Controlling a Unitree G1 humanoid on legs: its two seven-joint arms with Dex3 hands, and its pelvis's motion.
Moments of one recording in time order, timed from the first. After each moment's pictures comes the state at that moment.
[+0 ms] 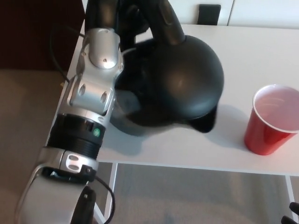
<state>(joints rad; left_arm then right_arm) -0.88 0.03 -0.03 0.47 0.25 0.17 0.24 -0.18 -0.35 -0.36 1.23 0.21 -0.06 0.31</state>
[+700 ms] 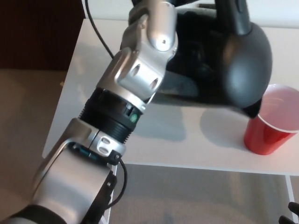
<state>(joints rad) -1.06 -0.01 -0.29 0.54 0.45 0.21 0.39 -0.18 -0.35 -0.35 1.23 0.21 -0.06 0.33</state>
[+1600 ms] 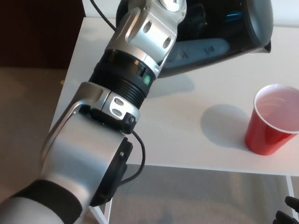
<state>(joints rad) -1.27 -0.06 -0.14 0.79 0.44 0.24 0.50 -0.20 -0.35 -0.32 1.23 0.20 -0.08 0.33</state>
